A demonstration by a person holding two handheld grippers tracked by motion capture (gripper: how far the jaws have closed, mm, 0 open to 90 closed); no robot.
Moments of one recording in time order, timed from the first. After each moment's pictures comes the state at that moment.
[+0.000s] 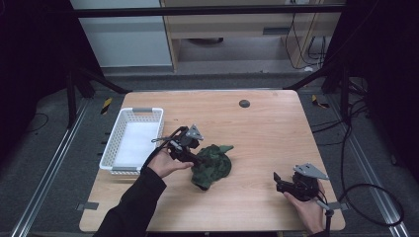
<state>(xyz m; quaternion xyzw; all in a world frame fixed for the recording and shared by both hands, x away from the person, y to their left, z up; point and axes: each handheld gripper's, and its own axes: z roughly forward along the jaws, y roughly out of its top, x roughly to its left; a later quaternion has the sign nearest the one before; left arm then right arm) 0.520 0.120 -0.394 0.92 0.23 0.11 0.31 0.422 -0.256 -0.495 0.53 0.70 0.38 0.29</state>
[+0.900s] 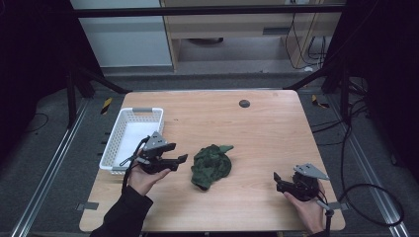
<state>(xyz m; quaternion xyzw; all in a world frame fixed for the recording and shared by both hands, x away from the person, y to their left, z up) 0.479 0.193 -0.405 0.81 0.33 0.17 0.45 0.423 -0.257 -0.495 0.53 0.70 0.38 0.29</state>
